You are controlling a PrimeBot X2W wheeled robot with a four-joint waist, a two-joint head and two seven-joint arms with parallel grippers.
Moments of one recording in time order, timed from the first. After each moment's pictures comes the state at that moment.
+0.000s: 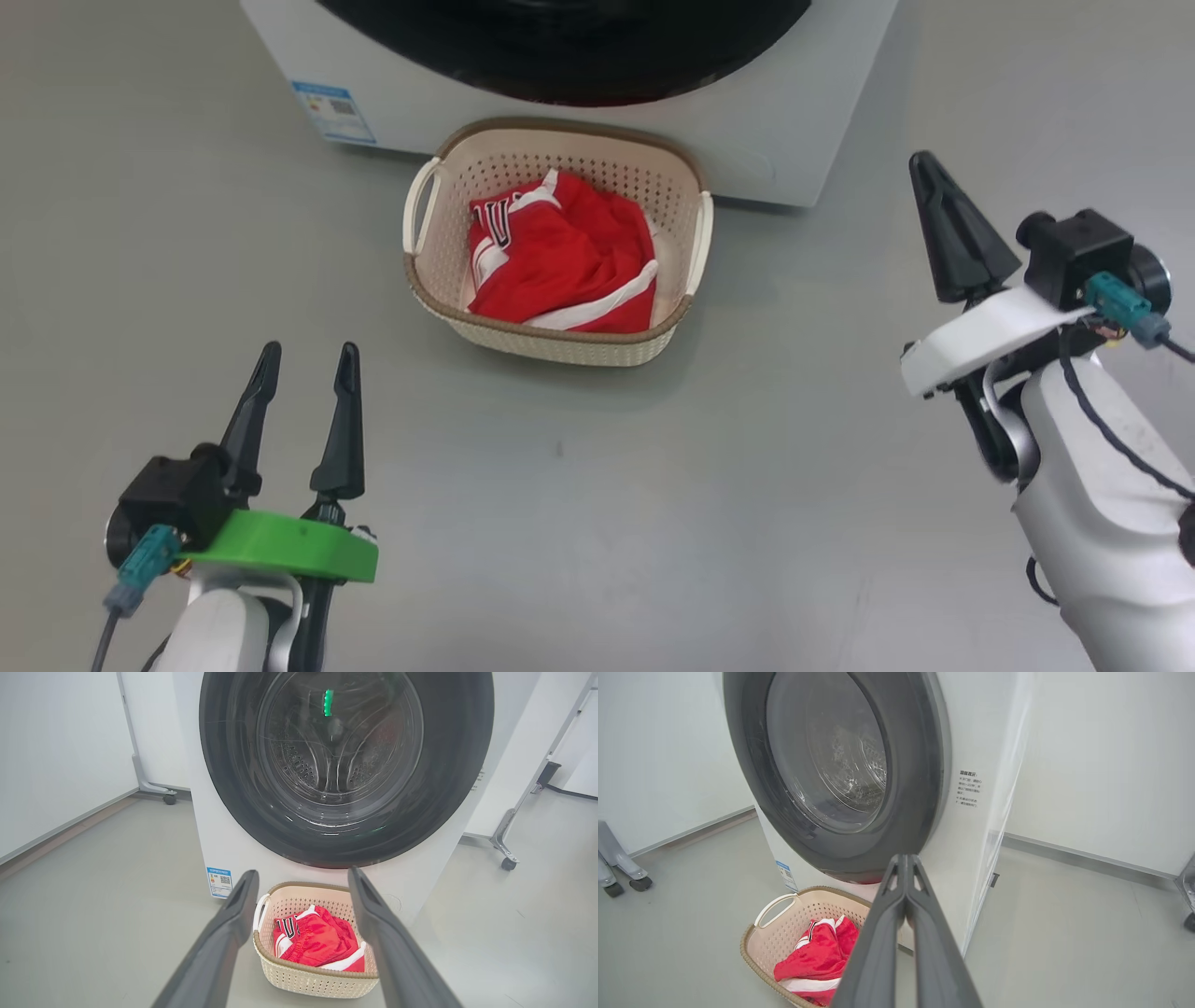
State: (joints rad) left arm -0.17 0.05 -0.14 0.16 -0.42 -0.12 -0.26; right arm -0.53 -0.25 0.36 0.43 0.39 0.05 -0.25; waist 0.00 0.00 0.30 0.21
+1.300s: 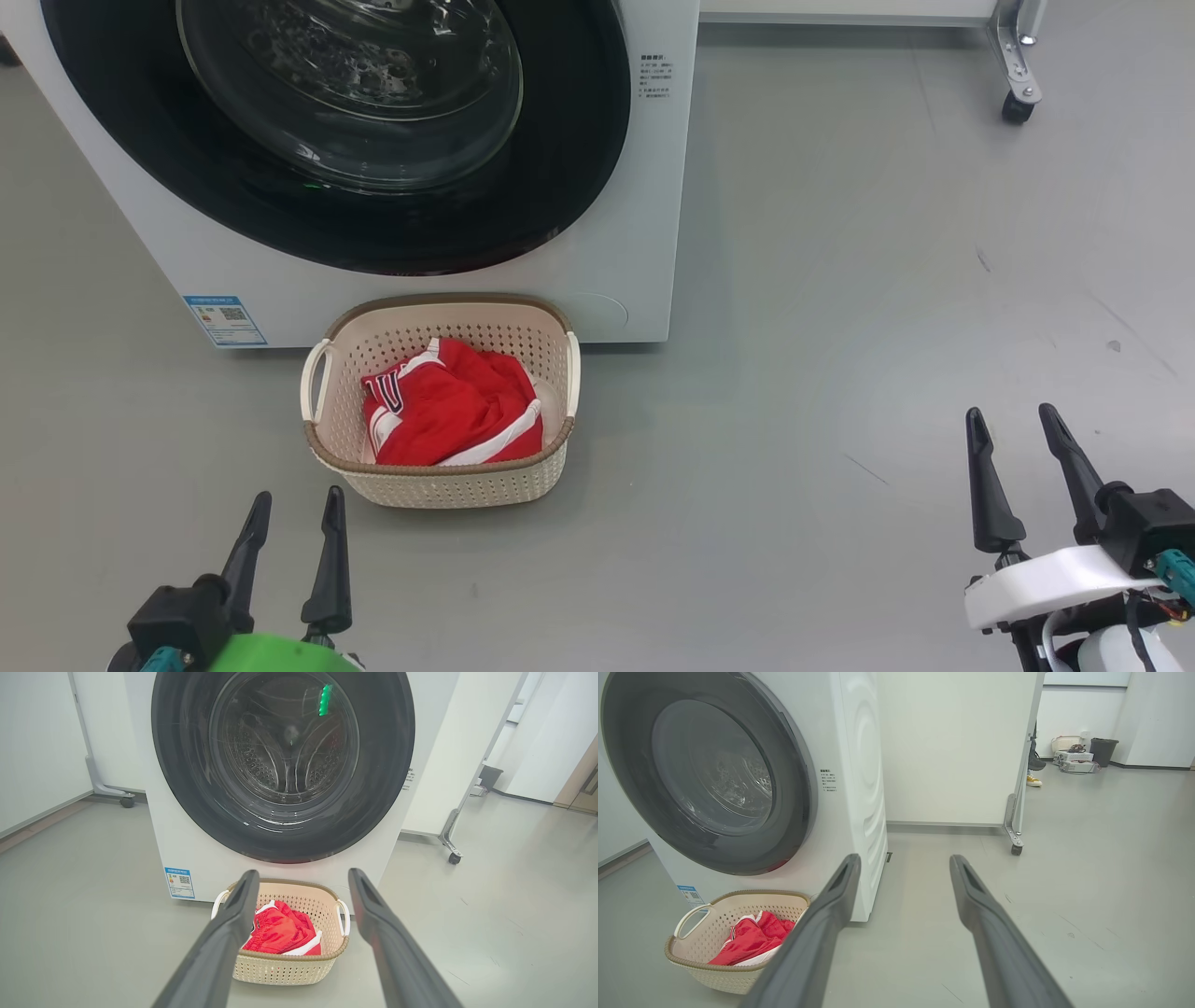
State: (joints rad) left arm 0.05 0.05 -0.11 0.18 -0.42 -0.12 -0.26; right arm 0.04 -0.19 0.11 0.13 0.35 -0.02 -0.25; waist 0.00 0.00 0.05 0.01
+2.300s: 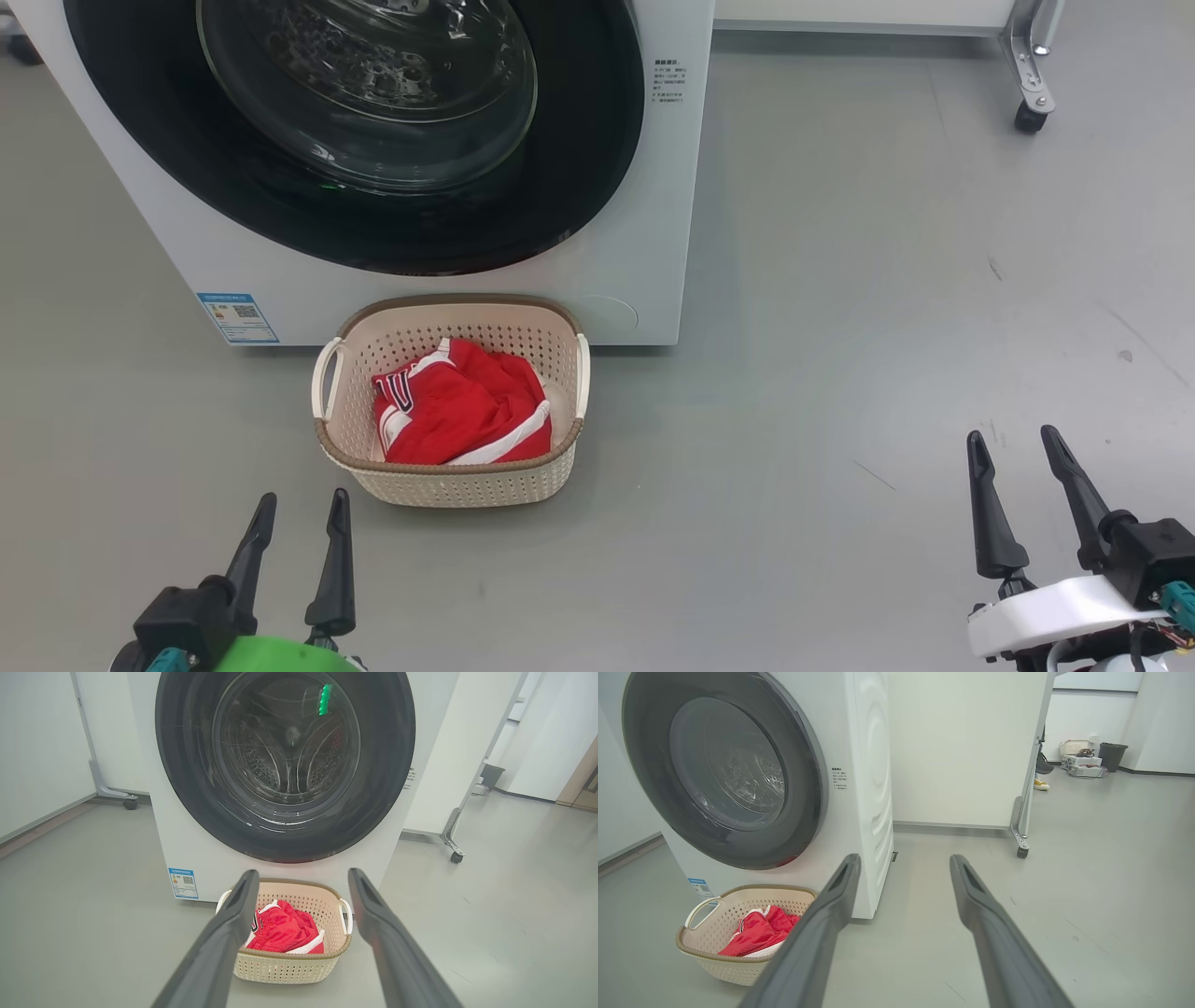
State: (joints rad) left arm 0.06 0.05 -0.10 0.18 -0.40 -0.12 -0.26; right arm 0.11 -0.16 0.07 0.06 0.30 0.02 -0.25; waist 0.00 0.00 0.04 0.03
